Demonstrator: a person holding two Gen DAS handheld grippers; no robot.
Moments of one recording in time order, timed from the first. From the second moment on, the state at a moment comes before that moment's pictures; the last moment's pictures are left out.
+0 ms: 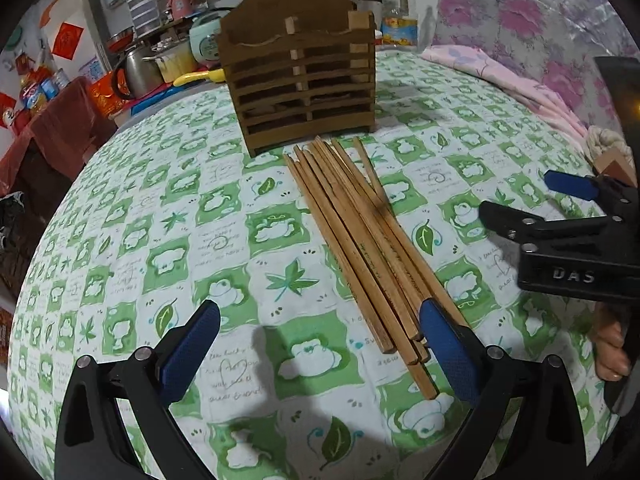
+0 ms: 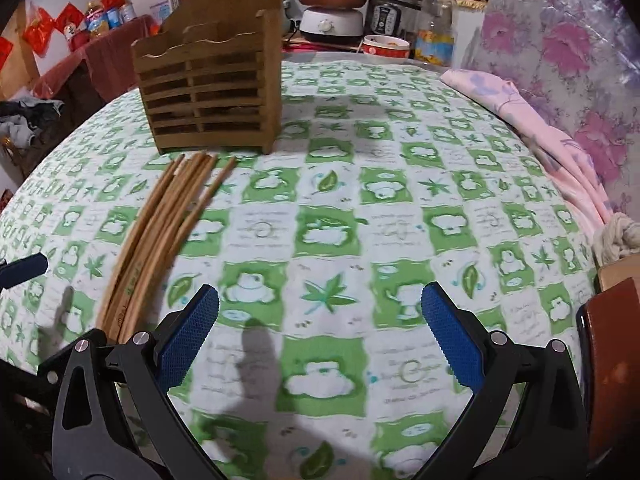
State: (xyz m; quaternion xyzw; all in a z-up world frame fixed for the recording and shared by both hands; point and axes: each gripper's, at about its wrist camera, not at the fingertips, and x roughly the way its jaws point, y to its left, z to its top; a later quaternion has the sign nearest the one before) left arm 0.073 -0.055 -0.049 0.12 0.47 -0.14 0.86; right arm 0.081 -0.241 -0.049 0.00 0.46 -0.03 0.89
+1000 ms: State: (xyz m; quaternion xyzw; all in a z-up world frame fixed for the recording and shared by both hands) left arm 0.102 -0.015 -0.052 0.09 0.50 -0.09 0.86; right arm 0.076 -0.240 -0.063 0.05 0.49 0.00 0.87
